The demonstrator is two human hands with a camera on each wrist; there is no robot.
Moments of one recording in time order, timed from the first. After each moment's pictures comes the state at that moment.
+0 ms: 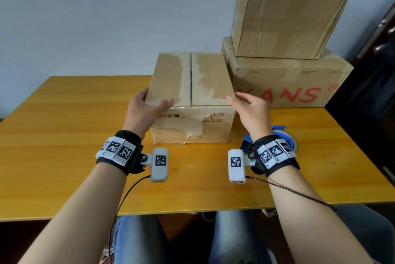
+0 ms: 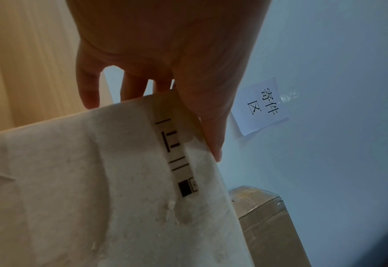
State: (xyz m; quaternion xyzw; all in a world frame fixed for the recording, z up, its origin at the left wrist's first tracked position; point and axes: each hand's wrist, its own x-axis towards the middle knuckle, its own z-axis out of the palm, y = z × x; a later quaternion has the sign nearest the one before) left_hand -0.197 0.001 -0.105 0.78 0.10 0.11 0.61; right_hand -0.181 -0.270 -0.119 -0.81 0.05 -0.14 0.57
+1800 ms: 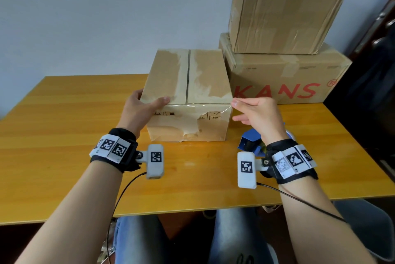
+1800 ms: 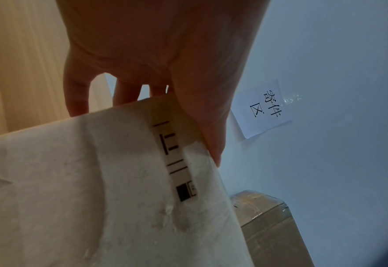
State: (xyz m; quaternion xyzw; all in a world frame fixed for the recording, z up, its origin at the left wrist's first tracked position) left_hand -0.189 0.007 -0.105 0.78 0.14 0.06 0.61; right_hand -0.216 -0.282 -0.095 -0.79 0.05 -0.07 0.60
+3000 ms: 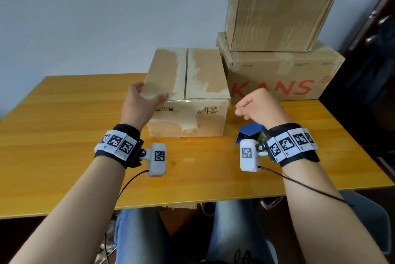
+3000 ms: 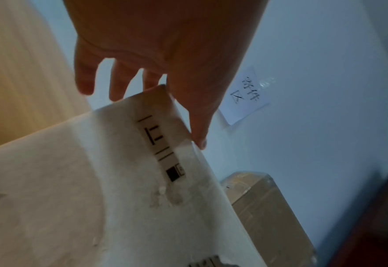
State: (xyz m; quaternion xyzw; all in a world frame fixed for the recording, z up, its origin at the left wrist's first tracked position) left_hand -0.198 0.000 -0.100 0.83 0.12 0.13 0.52; right_hand -0.203 -0.303 -0.084 -0.94 0.00 -0.03 0.33
